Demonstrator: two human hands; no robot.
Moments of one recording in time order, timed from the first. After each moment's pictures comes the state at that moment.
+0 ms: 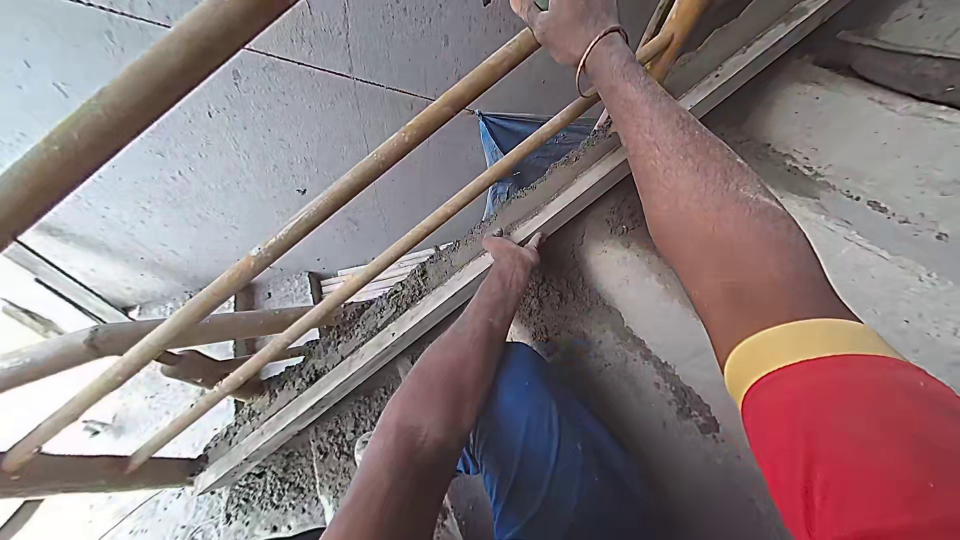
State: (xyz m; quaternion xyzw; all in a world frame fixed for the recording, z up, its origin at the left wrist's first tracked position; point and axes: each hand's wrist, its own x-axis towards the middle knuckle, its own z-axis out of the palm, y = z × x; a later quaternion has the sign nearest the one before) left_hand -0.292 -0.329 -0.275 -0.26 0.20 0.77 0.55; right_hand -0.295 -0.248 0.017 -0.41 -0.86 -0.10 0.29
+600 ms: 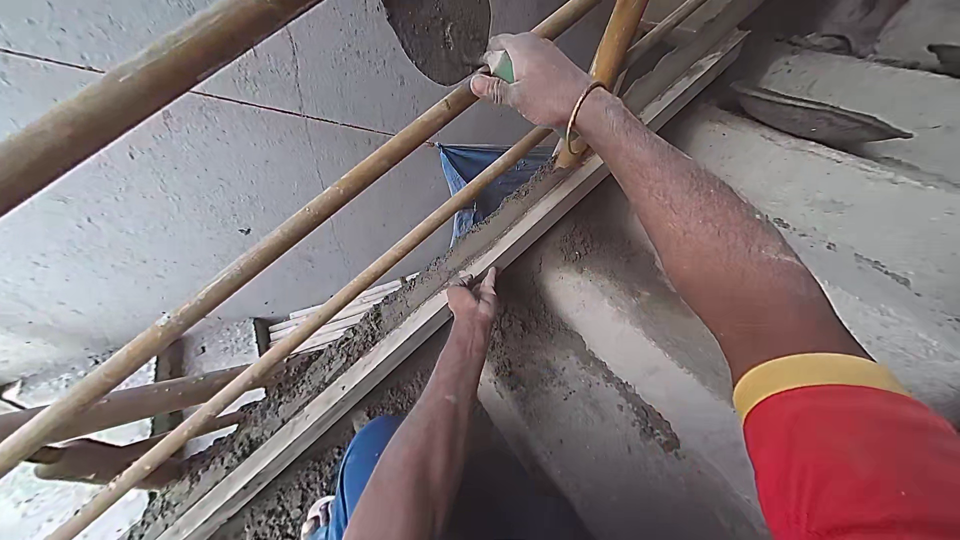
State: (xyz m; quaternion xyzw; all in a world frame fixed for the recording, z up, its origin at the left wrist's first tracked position) left_hand -0.276 -0.335 -0.296 -0.23 0.14 0.81 0.51; right_hand -0.233 -0.288 0.046 -0.31 -0.94 -0.03 0.16
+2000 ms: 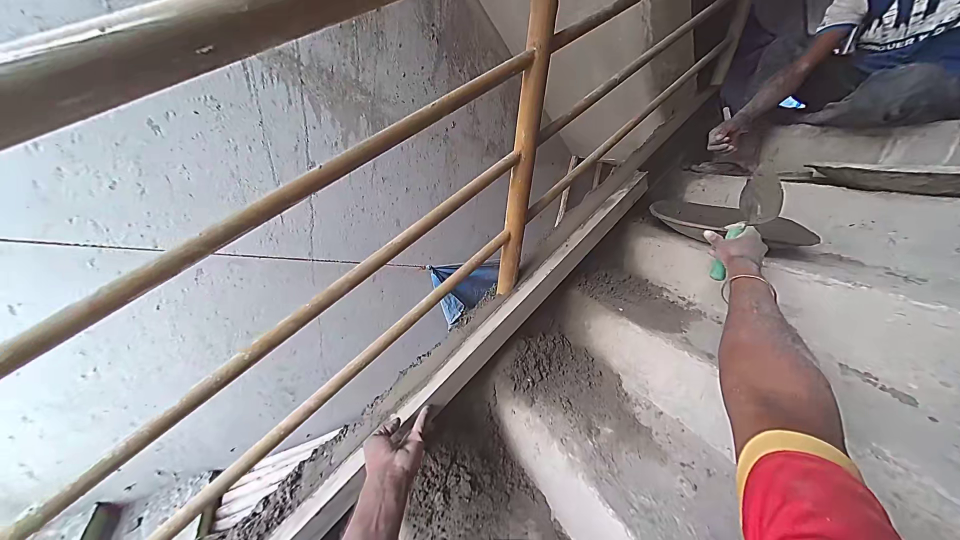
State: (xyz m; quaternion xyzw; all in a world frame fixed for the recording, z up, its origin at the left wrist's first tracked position) left_hand -0.262 -0.329 -0.298 -0.23 0.18 0.85 0.44; right_hand 0.288 -0.022 0.036 -0.67 -0.49 0.04 0.56
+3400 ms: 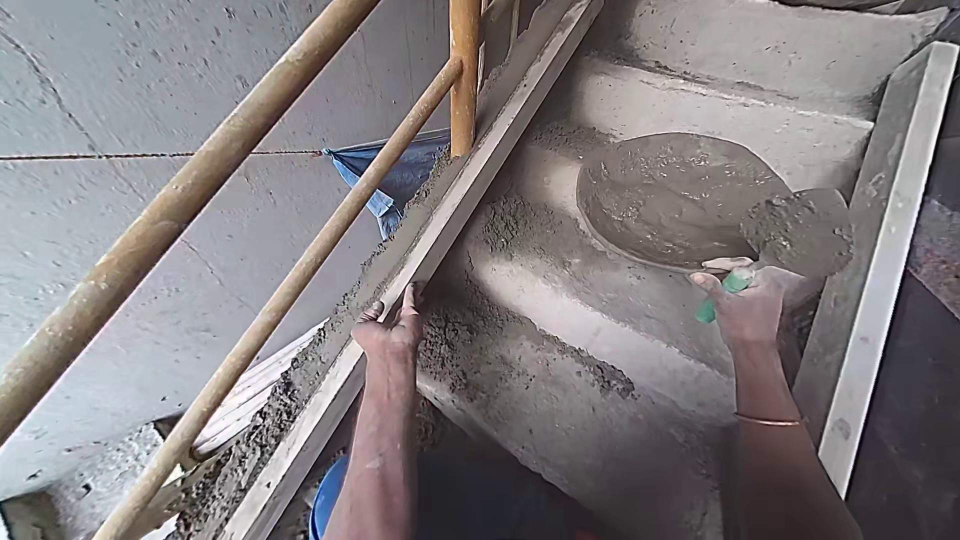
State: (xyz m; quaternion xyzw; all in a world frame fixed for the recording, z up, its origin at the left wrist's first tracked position) left_hand -0.282 -0.340 -0.286 -0.22 0.16 0.80 0.53; right_hand 0.198 -0.431 -0.196 -0.61 -0.55 -0.03 0.57
